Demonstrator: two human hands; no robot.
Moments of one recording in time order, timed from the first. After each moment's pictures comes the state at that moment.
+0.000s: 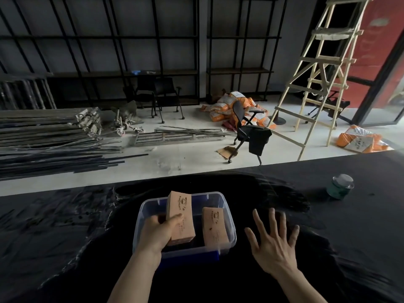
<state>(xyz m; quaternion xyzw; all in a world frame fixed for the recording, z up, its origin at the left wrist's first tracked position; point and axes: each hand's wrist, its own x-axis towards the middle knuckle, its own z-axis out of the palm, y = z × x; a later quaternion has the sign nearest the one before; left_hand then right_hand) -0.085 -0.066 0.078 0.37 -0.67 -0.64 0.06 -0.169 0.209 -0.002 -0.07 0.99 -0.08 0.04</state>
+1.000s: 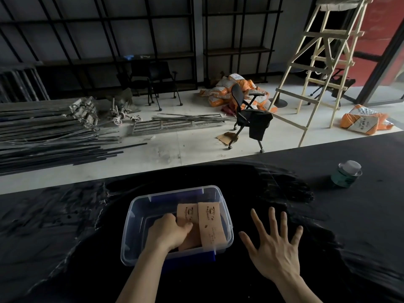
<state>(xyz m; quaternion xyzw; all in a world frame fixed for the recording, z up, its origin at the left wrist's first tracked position) -0.128 -0.059 0.043 0.30 -0.89 -0.31 -0.14 -0.171 0.215 -0.040 -0.06 1.00 -0.05 0.05</state>
